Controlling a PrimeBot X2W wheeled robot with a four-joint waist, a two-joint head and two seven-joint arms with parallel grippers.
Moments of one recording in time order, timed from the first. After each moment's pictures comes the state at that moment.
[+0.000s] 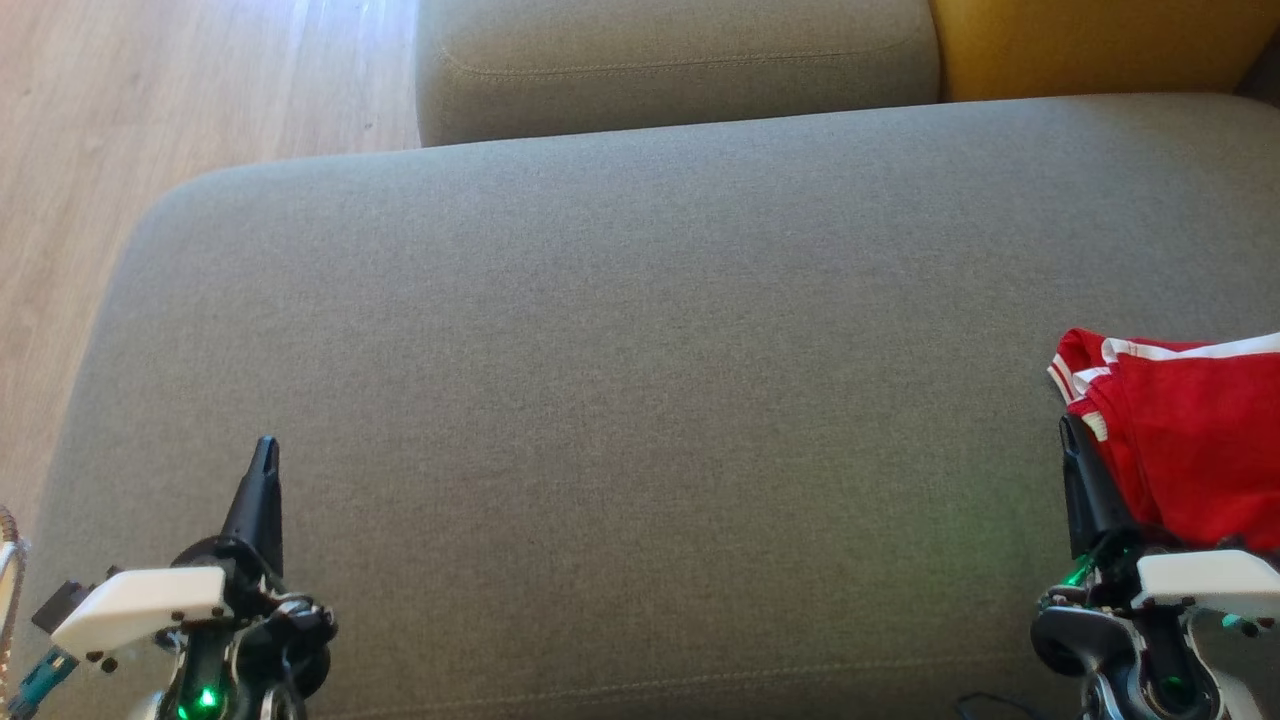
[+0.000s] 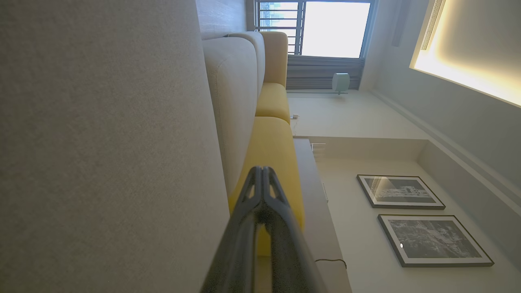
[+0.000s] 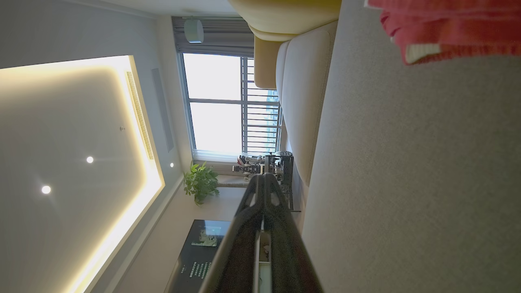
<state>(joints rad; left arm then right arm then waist) -0.05 0.06 0.05 0.27 -1.63 -0.12 0.09 -0.05 -0.04 -0.13 0.28 1.60 0.13 0.11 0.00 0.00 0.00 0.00</state>
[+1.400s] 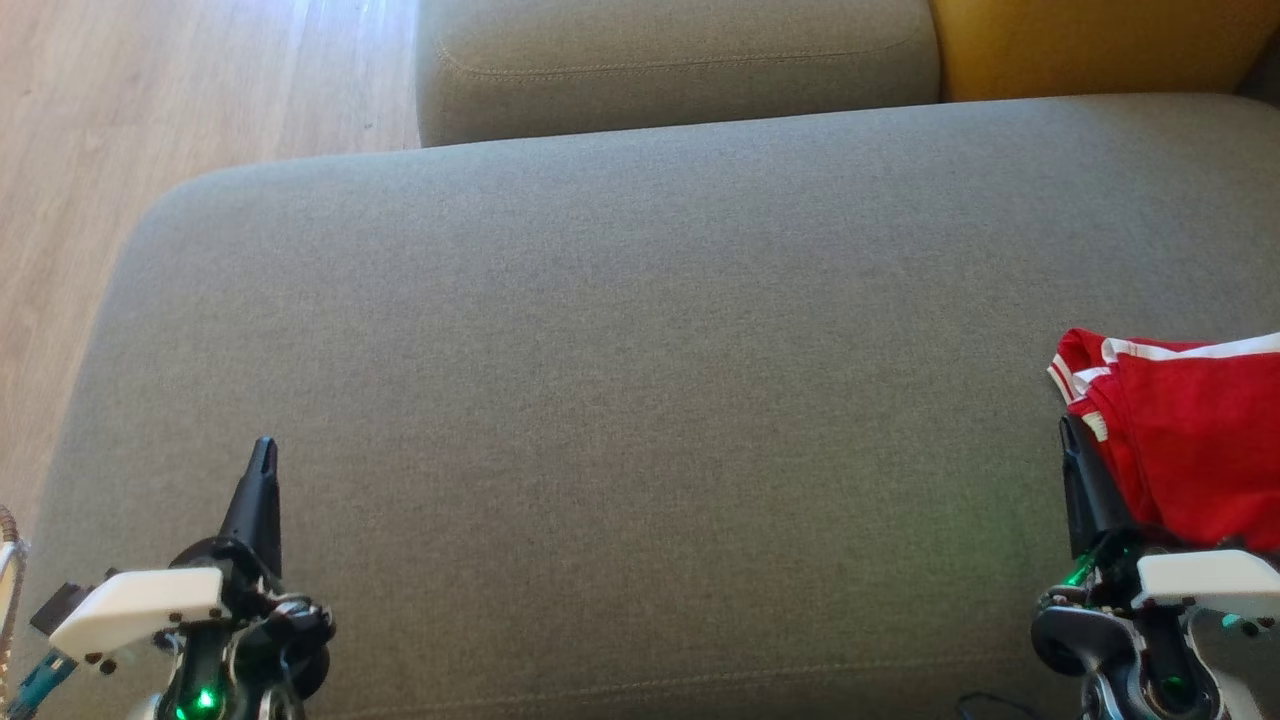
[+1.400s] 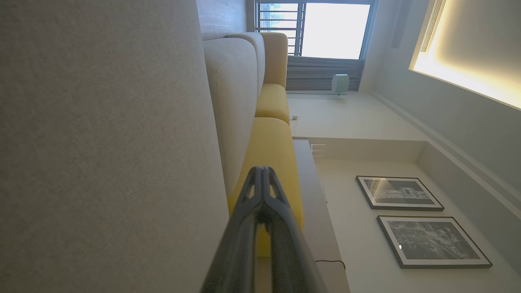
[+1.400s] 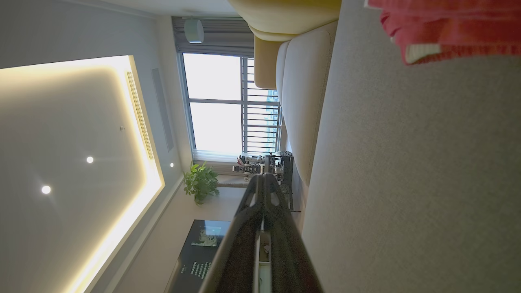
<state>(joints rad) -0.05 0.05 0.06 0.27 -1.63 -0.12 0.10 -0.05 -0.04 -0.13 0.28 1.60 0.13 0.11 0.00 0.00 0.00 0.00</state>
